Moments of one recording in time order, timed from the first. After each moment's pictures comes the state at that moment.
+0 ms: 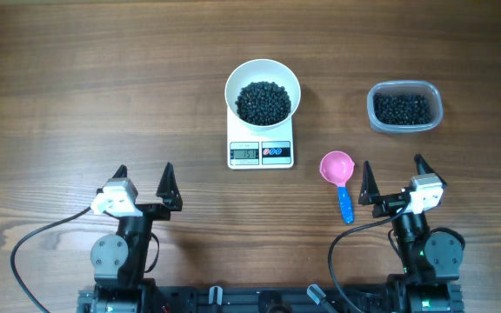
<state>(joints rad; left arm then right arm) -0.04 0.01 0.02 -0.08 0.02 -0.27 0.01 0.02 0.01 0.00 -0.12 -0.01</state>
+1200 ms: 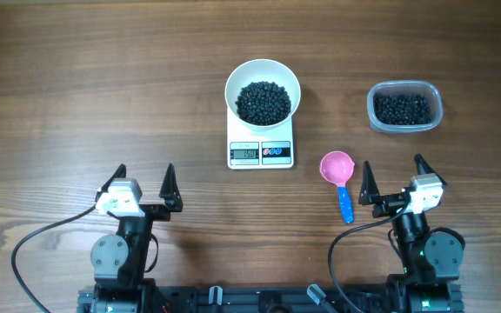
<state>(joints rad) -0.05 0.01 0.02 -0.08 0.02 -0.17 0.01 0.02 0.01 0.00 -0.12 -0.01</state>
